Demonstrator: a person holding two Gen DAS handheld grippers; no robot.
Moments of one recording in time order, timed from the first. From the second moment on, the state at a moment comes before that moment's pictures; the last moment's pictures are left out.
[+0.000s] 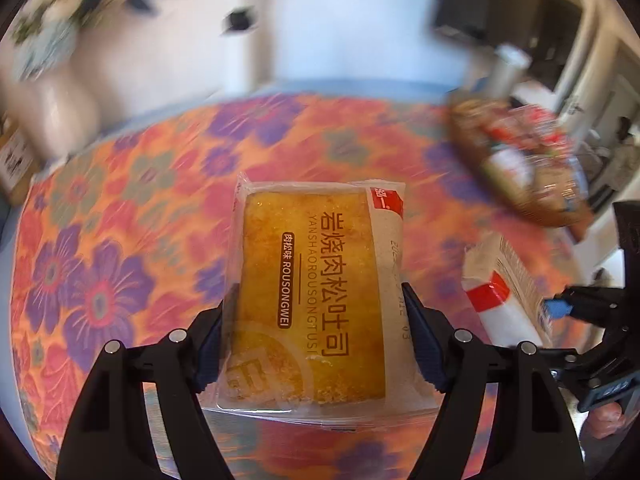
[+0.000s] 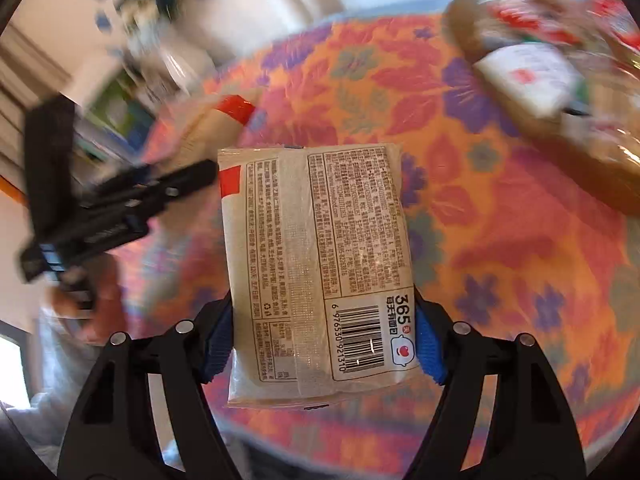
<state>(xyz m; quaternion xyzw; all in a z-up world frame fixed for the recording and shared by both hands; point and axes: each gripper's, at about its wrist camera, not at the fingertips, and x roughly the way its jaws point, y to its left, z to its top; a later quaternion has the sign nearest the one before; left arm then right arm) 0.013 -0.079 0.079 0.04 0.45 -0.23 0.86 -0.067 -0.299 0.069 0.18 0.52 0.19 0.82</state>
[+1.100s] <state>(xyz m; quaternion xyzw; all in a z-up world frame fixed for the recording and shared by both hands) 0.128 -0.279 0.115 -0.09 0.42 -0.45 0.79 0.006 -0.466 0.164 0.09 0.40 -0.11 0.91</state>
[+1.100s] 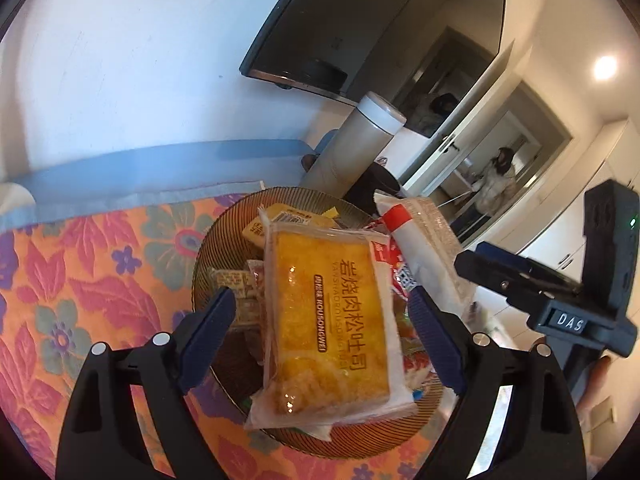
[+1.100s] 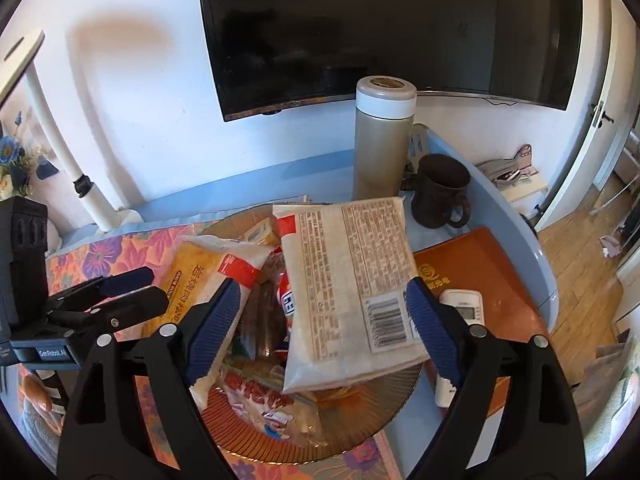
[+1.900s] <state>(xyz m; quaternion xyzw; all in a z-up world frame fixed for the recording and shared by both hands) 0.022 -0.121 0.145 -0.05 0.37 -0.34 0.86 -0.061 -0.289 0.147 0.03 0.40 0.05 0.91</state>
